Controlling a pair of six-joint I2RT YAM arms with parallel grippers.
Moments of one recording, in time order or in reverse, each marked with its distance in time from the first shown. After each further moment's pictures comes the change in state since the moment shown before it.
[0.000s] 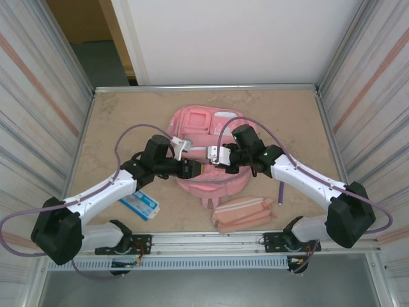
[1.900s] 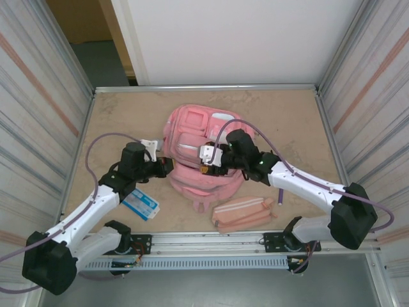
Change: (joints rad) left arm 0.155 -0.260 -0.153 -0.073 -0.158 -0.004; right arm 0.160 -0.023 -0.053 0.253 0.037 0.230
